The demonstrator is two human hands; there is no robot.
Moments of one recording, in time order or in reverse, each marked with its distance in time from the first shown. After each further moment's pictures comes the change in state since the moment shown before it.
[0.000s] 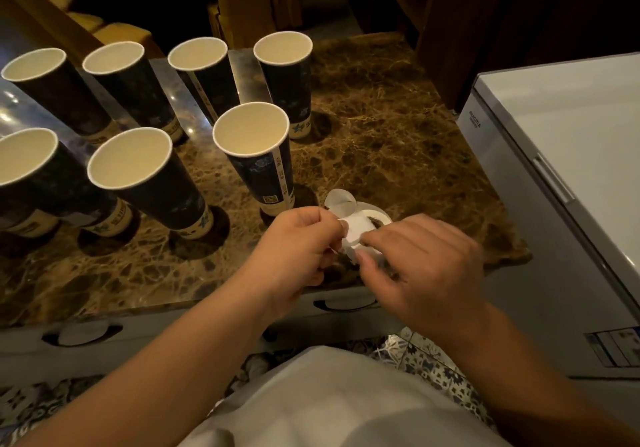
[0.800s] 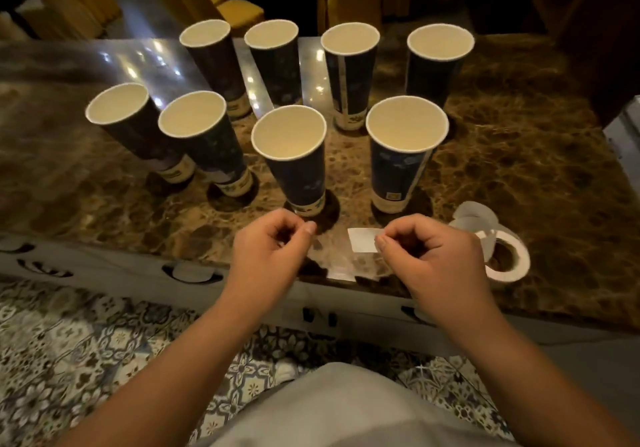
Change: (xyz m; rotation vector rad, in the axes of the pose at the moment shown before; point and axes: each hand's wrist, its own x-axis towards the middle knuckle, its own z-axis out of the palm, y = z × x) left_hand -0.051 -0.059 -0.133 0.385 0.637 0.344; right_hand 0.052 -0.084 0.062 0.680 -0.305 0.461
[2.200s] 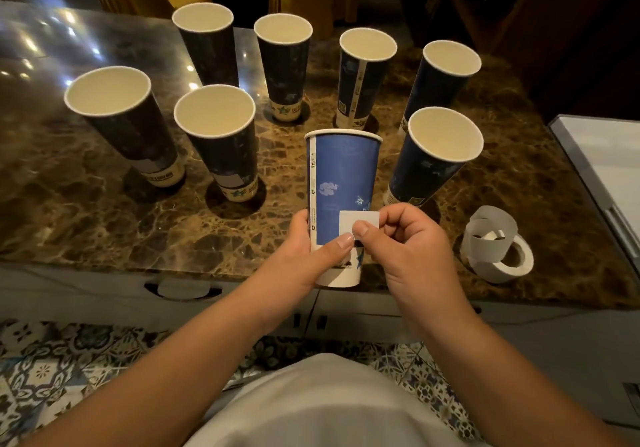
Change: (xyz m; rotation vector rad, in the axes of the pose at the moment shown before) left_hand 0.023 -0.033 -0.031 -0.694 -0.608 -0.285; right_hand 0.014 -0.063 0.082 0.348 0.123 0.380
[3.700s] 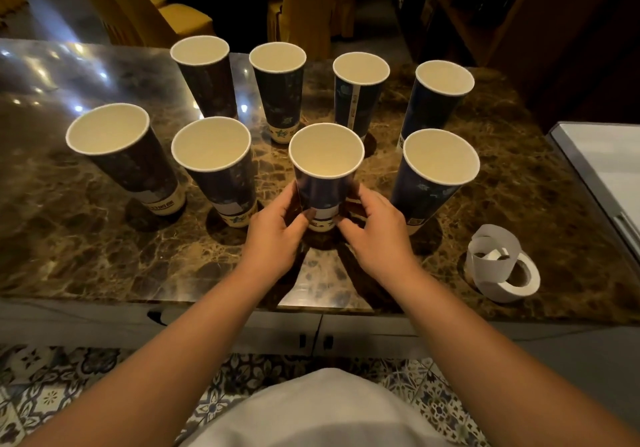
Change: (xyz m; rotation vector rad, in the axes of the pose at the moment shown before) left_hand 0.068 0.002 -0.046 0.630 0.375 0.306; right_hand 0.085 0.037 0.020 -0.513 -0.042 -0.193
